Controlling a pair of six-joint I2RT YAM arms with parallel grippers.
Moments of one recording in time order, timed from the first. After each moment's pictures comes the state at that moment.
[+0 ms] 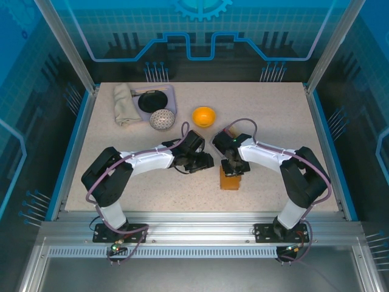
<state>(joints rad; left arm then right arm) -0.72 1.75 1.05 -0.31 0.26 -0.96 0.65 1.69 1.06 -0.94 0.14 0.54</state>
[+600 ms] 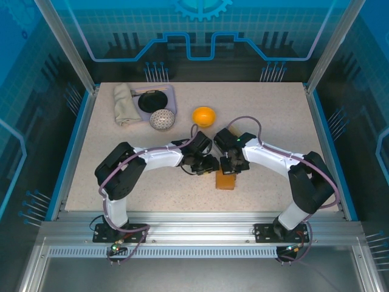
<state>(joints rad) -0.76 1.89 1.14 -0.31 0.36 -0.93 0.65 1.62 1.07 -0.91 0.07 0.53</state>
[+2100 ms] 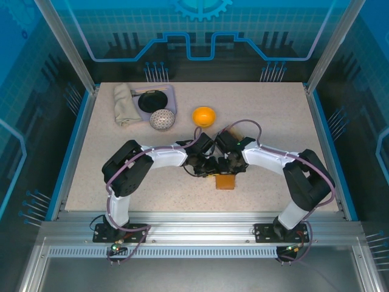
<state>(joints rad) -0.76 1.96 1.18 -0.32 0.42 -0.96 0.64 1.64 0.98 -0.72 0.00 0.58</state>
